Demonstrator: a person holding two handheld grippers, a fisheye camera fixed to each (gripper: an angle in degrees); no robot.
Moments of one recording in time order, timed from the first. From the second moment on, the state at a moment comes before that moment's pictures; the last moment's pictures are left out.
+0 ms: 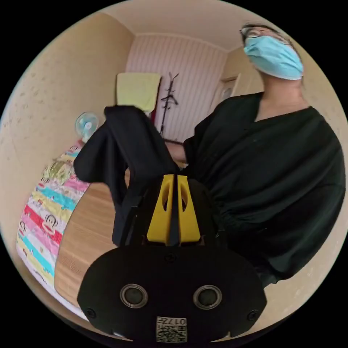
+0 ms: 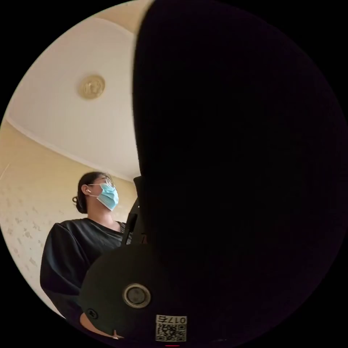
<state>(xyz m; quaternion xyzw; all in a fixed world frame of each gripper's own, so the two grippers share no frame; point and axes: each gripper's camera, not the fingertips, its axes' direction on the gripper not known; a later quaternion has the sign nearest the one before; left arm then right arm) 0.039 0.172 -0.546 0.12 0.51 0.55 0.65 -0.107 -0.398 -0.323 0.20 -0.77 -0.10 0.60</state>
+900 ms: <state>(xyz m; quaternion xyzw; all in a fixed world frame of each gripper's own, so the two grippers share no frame) 0.147 0.044 -0.347 -0.09 0.90 0.17 0.39 -0.515 -0.237 -0.333 -0.10 -0.57 -0.58 0.58</state>
